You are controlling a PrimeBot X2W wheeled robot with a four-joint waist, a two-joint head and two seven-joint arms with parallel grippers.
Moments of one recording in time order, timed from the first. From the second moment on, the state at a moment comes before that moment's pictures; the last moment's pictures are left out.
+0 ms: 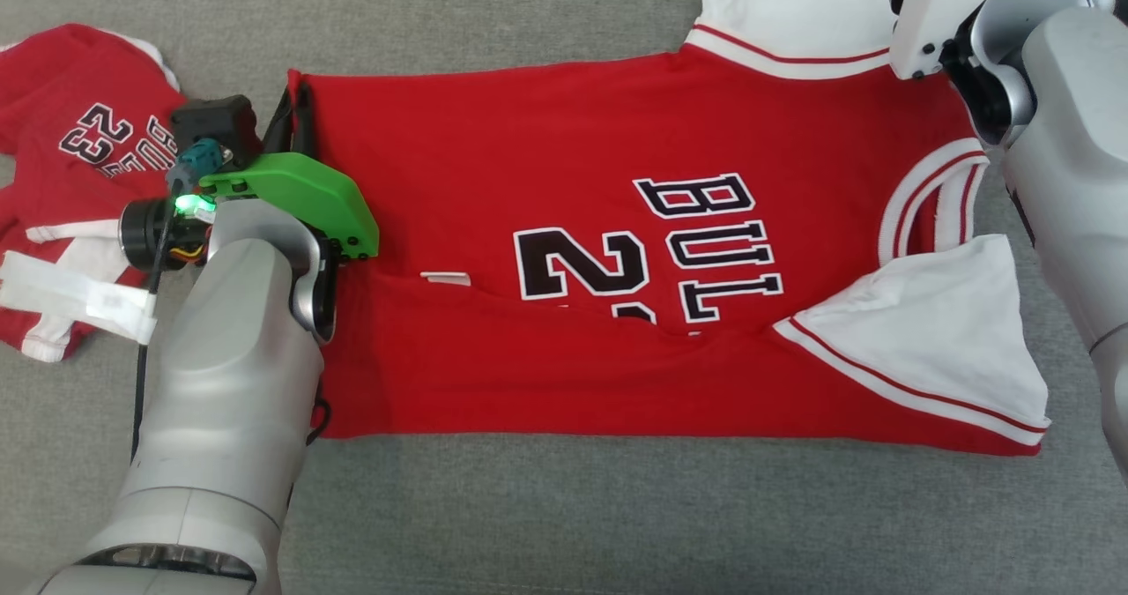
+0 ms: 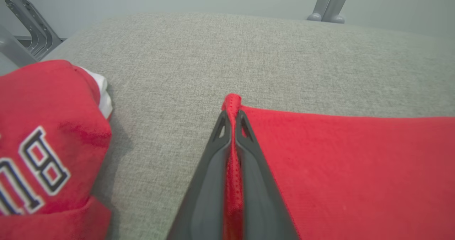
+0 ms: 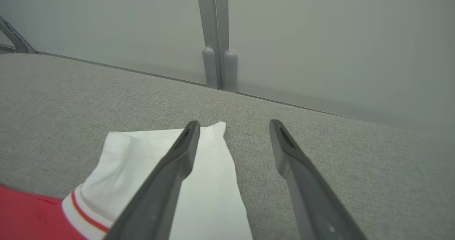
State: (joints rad) left arm -0.94 0.05 -0.18 1.10 -0.33 0.00 -0.26; right arm -1.19 -0.29 0.42 0.96 0.44 0.13 0.02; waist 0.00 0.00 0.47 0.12
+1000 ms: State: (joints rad) left arm -0.90 0.05 -0.51 0.79 -0.62 0.16 -0.26; right arm -1.38 -0.33 0.38 1.25 0.37 0.13 -0.06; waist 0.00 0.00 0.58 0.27
